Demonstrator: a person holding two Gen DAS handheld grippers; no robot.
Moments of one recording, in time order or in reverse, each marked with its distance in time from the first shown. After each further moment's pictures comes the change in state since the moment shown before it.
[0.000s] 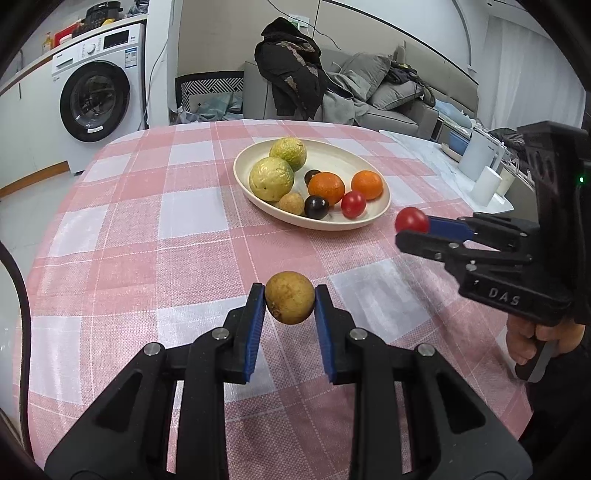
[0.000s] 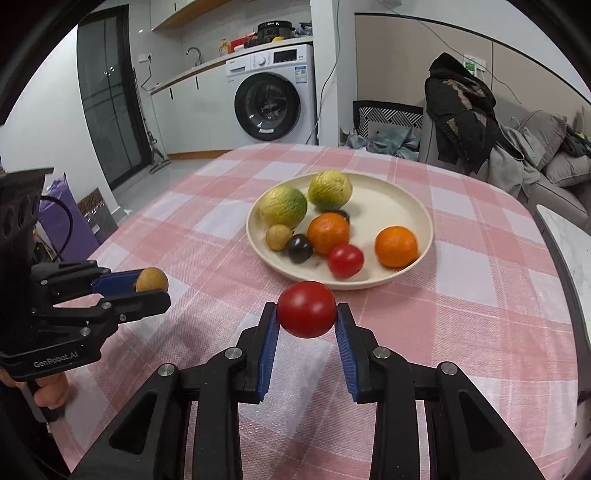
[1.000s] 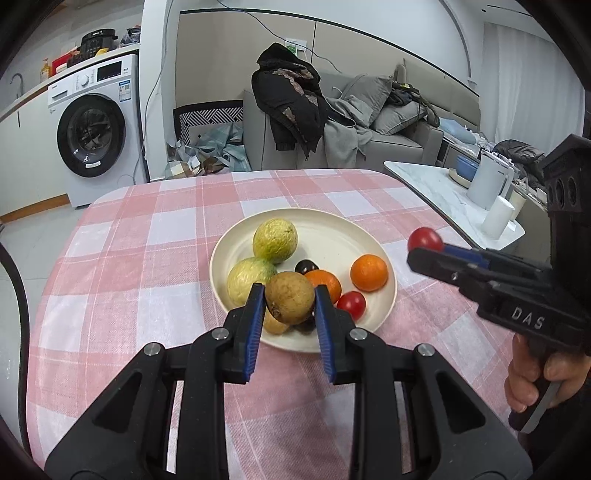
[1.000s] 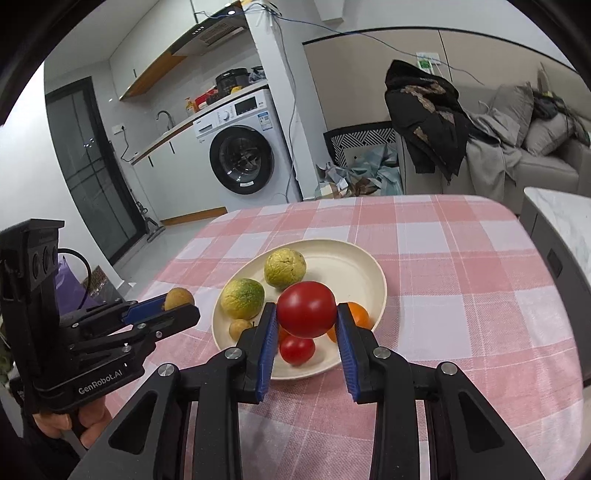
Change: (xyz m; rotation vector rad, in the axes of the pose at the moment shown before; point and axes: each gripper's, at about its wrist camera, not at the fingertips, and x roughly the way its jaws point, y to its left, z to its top) left arm 0.042 -0.027 0.093 0.039 -0.102 0.031; right arm -0.005 -0.063 0.047 0.222 -0.139 0.043
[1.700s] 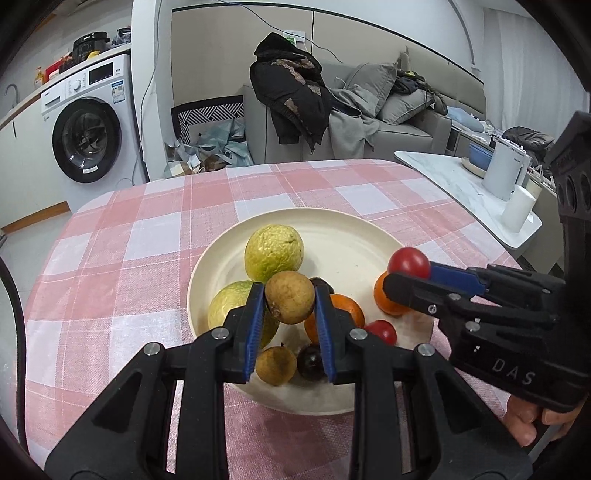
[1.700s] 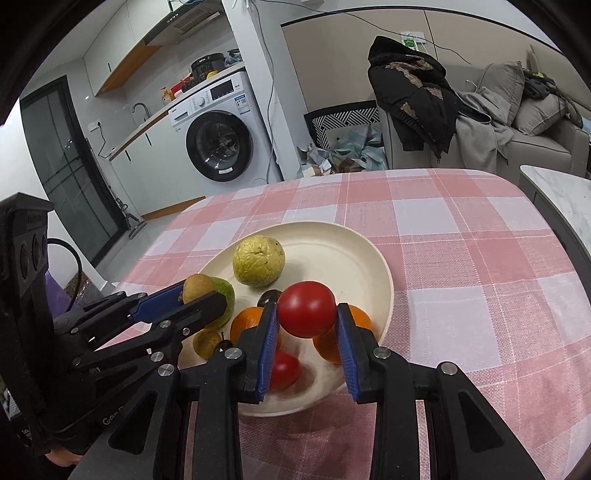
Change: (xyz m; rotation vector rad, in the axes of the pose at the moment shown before) left arm 0.074 -0.001 0.011 0.033 0.015 0.038; right arm 0.052 -0.006 0.003 0.042 0.066 -0.058
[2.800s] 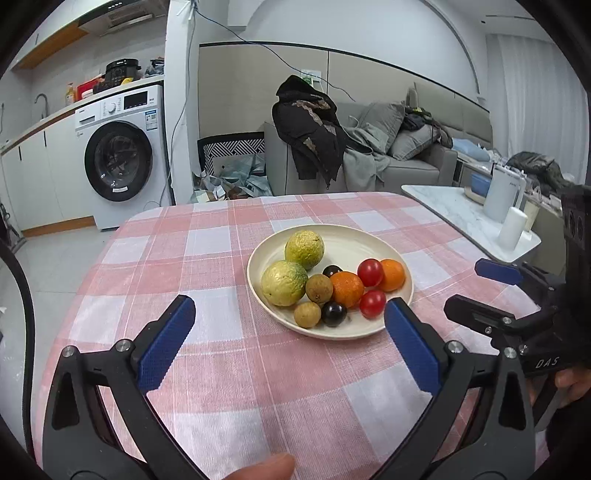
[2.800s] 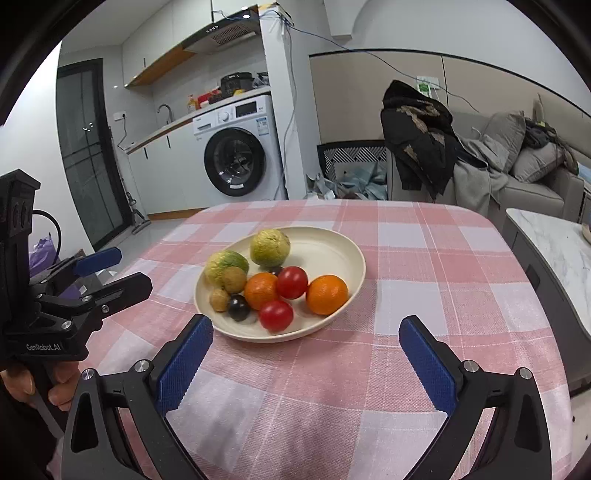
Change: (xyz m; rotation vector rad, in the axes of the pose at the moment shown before) left arm -0.120 0.017 -0.051 -0.033 -0.163 0.060; right arm -0.075 0.004 -0.050 -0.145 -0.141 -0.018
